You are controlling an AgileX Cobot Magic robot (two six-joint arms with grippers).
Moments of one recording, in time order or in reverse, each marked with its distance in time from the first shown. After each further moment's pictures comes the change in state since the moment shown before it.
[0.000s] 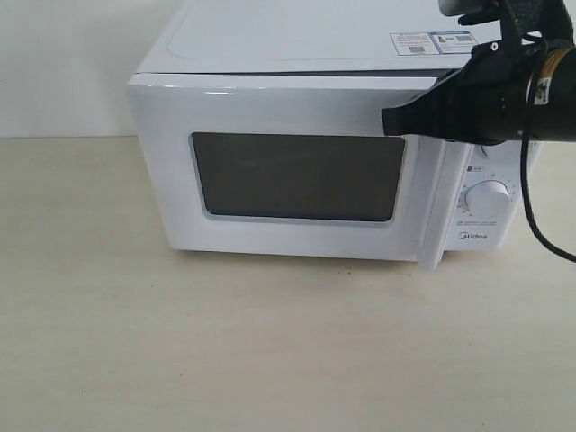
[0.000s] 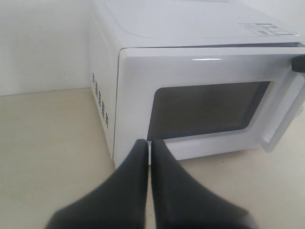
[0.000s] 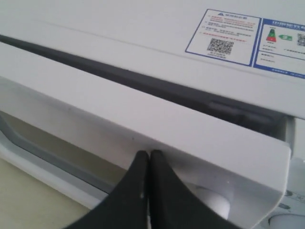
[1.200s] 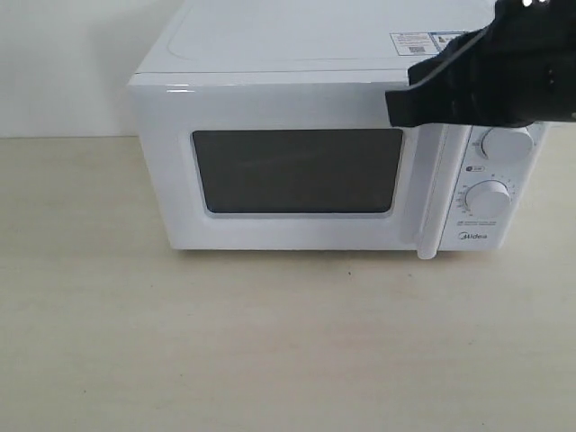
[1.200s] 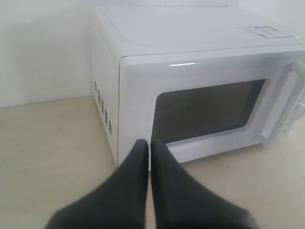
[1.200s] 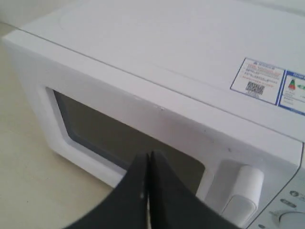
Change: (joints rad) left arm 0.000 0.000 0.000 0.002 -0.024 0.039; right arm 0.151 -0.226 0.003 -0.024 0.151 -0.022
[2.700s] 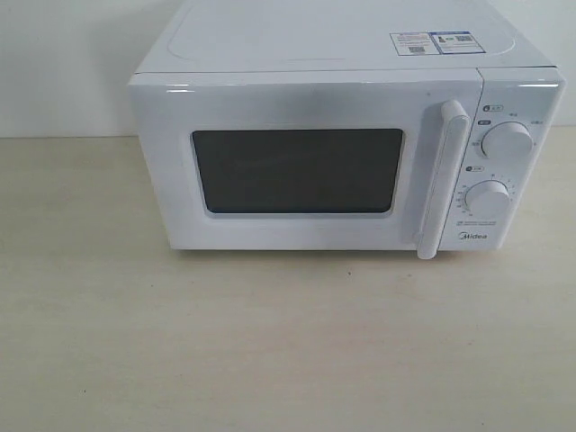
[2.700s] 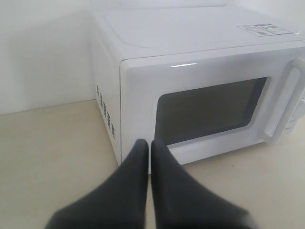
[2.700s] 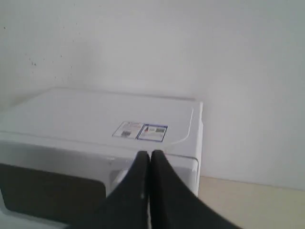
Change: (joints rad) left arm 0.000 0.000 0.000 0.004 -0.006 0.028; right arm -0.280 -0.705 0.271 0.073 0.040 -0.075
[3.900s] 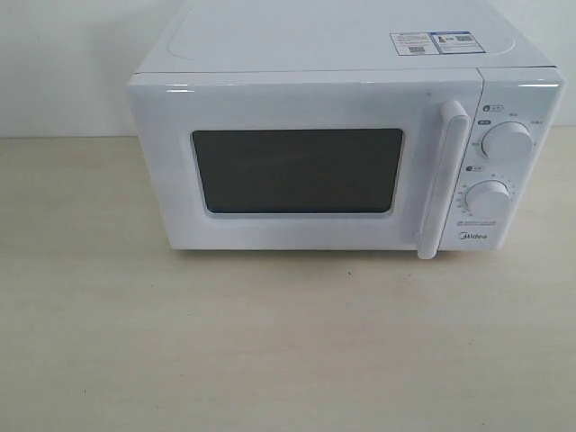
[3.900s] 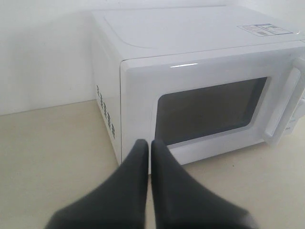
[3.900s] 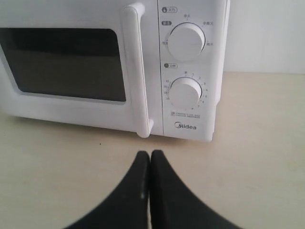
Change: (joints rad) left arm 0.000 0.000 0.000 0.000 -0.002 0.002; right arm -0.006 -0.401 0.571 0.290 0.014 -0.201
